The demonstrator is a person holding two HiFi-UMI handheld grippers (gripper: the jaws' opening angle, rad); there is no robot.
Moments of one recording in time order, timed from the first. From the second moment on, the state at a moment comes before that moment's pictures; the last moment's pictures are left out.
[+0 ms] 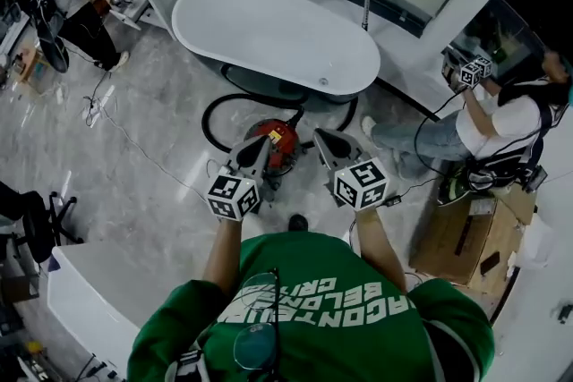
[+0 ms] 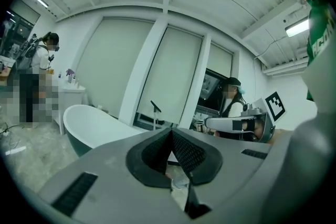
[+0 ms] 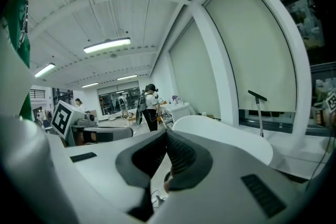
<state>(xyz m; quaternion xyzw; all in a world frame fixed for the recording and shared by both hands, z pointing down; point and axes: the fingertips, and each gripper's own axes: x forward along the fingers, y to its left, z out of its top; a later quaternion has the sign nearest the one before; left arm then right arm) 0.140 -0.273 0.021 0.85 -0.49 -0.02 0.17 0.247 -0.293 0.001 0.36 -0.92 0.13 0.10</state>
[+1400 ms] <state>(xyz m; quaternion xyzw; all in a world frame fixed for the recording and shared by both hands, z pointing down) 0.120 -0.209 0.036 0.78 -0.60 -0.03 0.18 0.244 -0.263 0.030 0.29 -0.94 0.14 0.12</state>
